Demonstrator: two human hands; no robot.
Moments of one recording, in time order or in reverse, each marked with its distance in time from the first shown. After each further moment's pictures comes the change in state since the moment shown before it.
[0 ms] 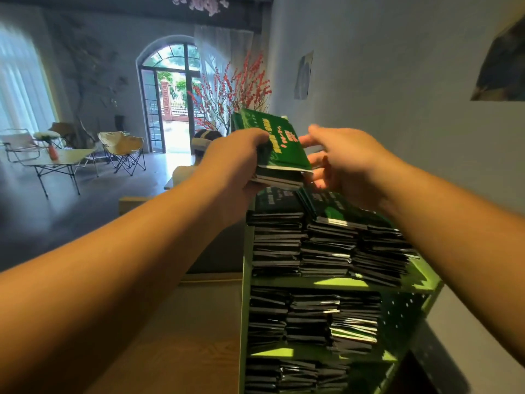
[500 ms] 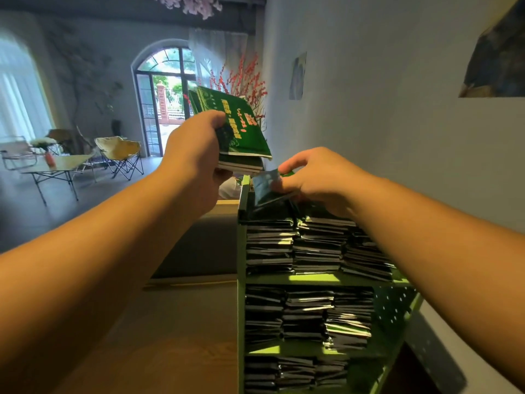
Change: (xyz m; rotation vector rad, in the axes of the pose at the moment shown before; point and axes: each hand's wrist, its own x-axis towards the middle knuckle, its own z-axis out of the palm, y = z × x) left_hand -0.002 0.017 -0.014 -0.011 0.185 0.104; right_hand 0.009 0.023 0.005 -0.352 -0.033 -0.057
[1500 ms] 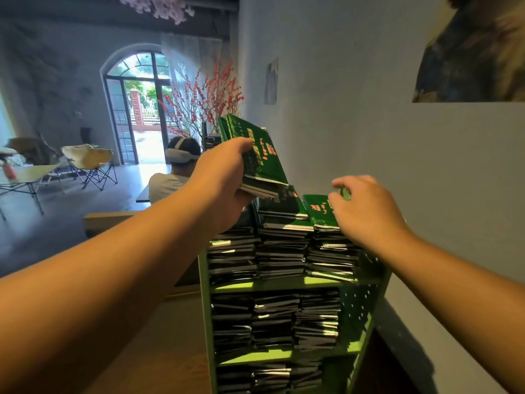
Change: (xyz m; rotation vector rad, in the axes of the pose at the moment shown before) left_hand -0.015 -0.031 0.063 0.046 -0.200 -0.144; right_hand -0.042 0.094 -0.058 -0.480 0.479 0.006
